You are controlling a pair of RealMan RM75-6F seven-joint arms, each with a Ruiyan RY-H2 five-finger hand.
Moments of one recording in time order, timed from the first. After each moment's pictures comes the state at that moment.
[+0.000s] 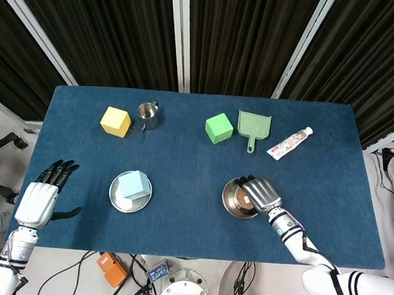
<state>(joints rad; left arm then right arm) -0.18 -1.23 0.02 -1.70 1.53 1.48 0.13 0.65 -1.44 0.07 -1.62 -1.22 0.91 -0.41</state>
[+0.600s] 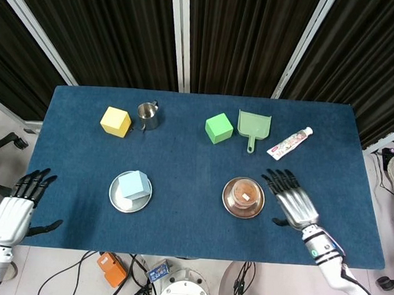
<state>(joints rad) -0.06 -1.17 0.09 -1.63 1.63 1.63 -0.01 0.43 -1.22 -0.05 -1.78 -1.40 1.24 -0.39</state>
